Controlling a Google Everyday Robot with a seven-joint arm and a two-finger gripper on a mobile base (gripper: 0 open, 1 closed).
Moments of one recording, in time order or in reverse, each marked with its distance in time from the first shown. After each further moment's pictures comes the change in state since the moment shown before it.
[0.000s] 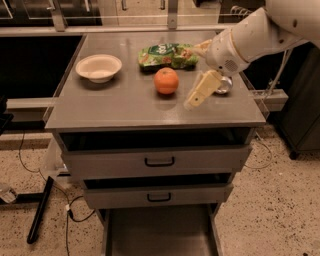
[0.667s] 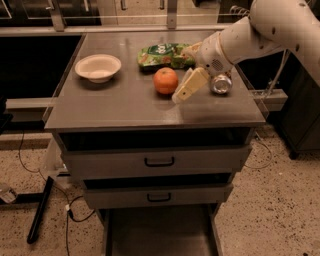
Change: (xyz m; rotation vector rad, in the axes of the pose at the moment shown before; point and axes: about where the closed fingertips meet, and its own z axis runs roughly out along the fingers) arm 0.000 -0.032 0.039 -0.010 -0.094 0.079
